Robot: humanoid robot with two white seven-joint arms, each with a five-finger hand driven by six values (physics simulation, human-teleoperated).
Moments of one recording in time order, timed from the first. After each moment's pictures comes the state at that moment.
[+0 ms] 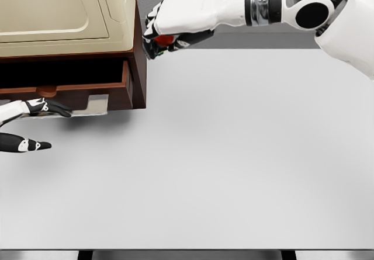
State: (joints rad) left arm -0.38 1.41 -0.83 -1.72 0.52 -0.60 -0.21; right arm -1.36 -0.47 1.14 -1.30 0.09 -0.61 0.50
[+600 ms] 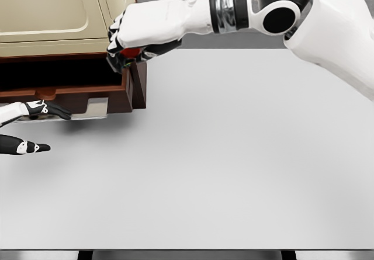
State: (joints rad) left arm -0.37 1.43 -0.83 -1.74 0.52 -0.60 -0.21; right arm -1.37 -0.37 1.15 -1.32 0.09 -0.61 0.50
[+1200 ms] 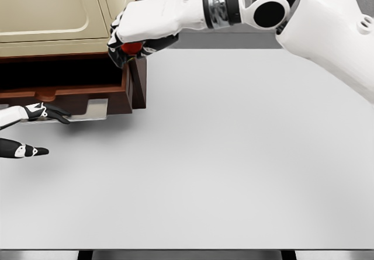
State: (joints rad) left arm -0.37 1.46 -0.83 -1.75 0.51 -0.61 -0.21; right arm -1.40 -0.32 1.17 -1.22 0.09 -0.61 0.51
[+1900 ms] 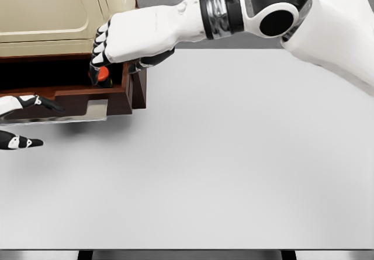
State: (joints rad) left arm -0.36 1.47 -0.78 -1.74 0.50 -0.61 -0.21; right arm -1.41 -0.42 1.17 -1.46 0.09 -0.61 0.51
